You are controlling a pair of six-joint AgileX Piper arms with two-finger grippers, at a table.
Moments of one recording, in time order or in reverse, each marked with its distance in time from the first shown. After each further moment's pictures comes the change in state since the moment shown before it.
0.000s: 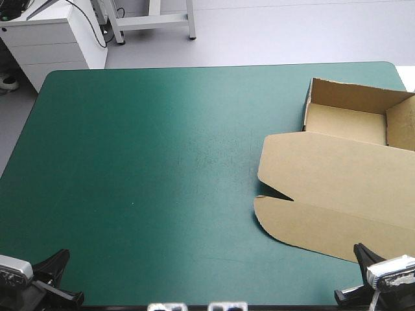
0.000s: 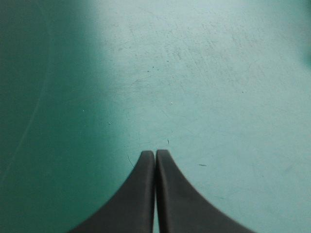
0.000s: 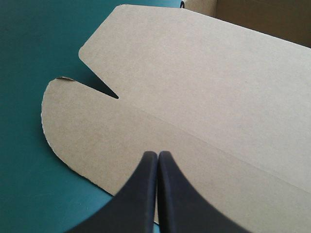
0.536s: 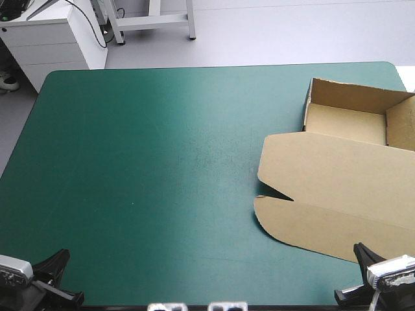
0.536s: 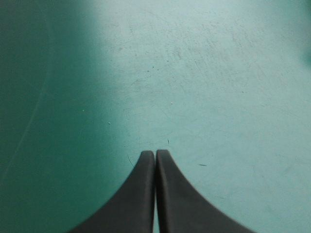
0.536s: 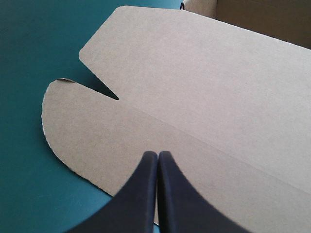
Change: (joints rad) left arm 0.000 0.000 0.000 -0.001 0.000 0.000; right arm 0.000 0.000 0.000 0.002 -0.004 0.000
